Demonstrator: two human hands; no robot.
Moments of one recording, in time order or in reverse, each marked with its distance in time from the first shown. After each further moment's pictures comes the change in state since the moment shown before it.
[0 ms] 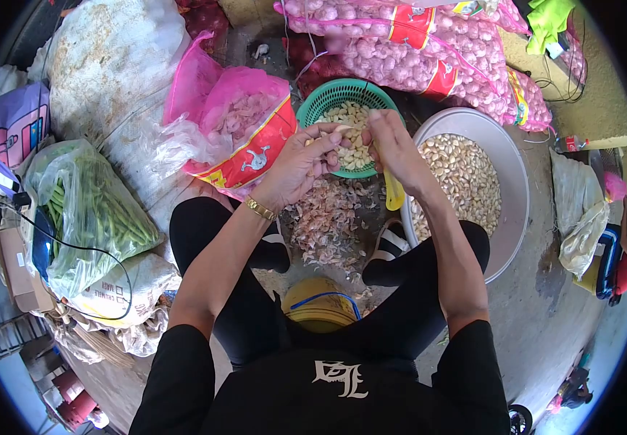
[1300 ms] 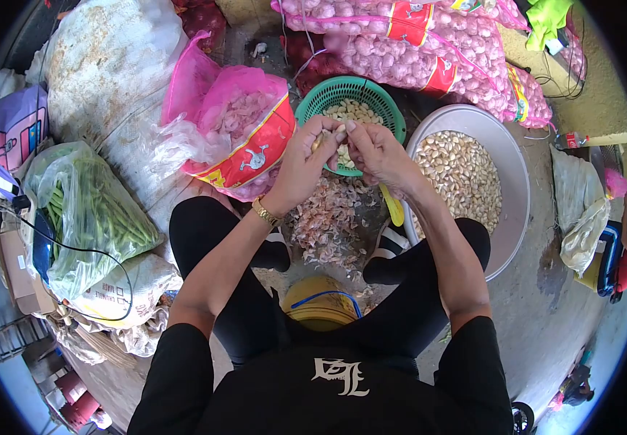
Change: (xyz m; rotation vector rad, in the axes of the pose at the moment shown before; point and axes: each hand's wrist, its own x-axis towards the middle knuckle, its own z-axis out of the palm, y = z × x) left_hand 0.001 -0.012 0.008 0.540 0.019 0.407; right_hand -0.005 -0.013 0.008 0.301 -0.318 0.252
